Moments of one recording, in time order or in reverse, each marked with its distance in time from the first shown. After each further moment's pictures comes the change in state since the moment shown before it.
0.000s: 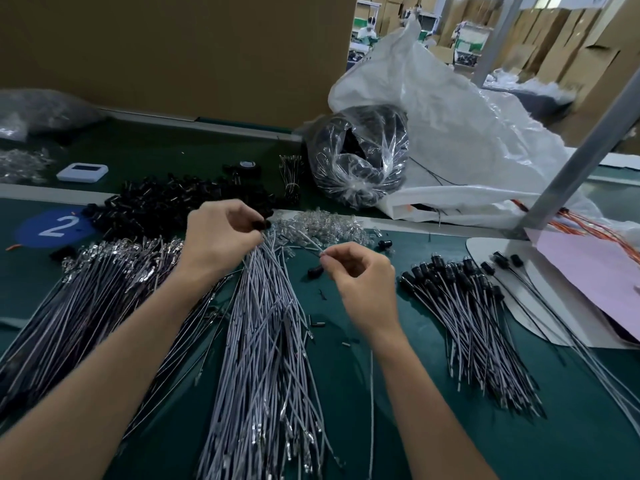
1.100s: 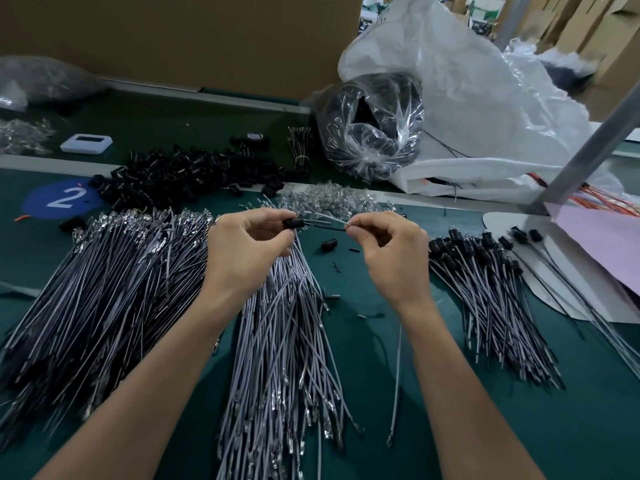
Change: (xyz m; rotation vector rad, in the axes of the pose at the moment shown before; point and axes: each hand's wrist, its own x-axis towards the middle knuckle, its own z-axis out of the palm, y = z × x) left_hand -0.053 -0.004 0.018 -0.362 -0.015 -0.087; right_hand 0.000 -0.004 -0.013 -0.234 0.060 -0.175
